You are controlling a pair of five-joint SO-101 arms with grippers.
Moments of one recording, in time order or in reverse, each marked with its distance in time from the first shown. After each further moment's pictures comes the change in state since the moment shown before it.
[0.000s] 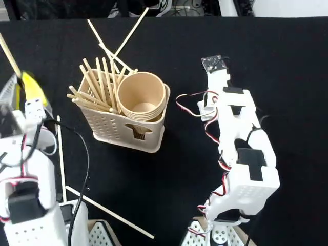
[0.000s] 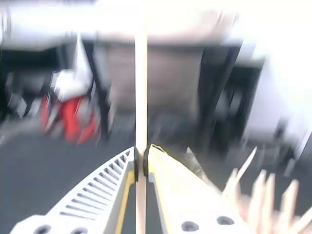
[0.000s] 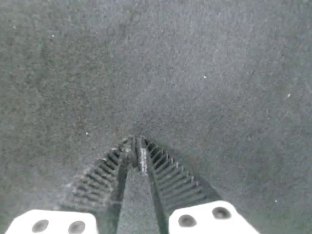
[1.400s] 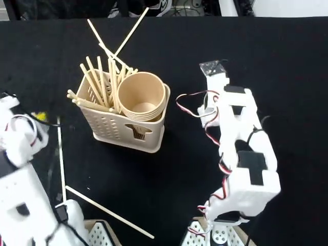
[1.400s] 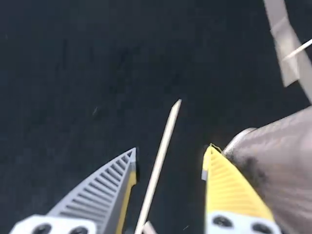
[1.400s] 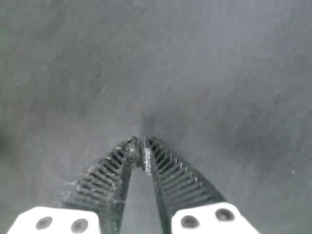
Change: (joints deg) left arm -14.2 26.4 -20.9 46.3 3.2; right arm -0.6 -3.7 0.0 12.6 4.4
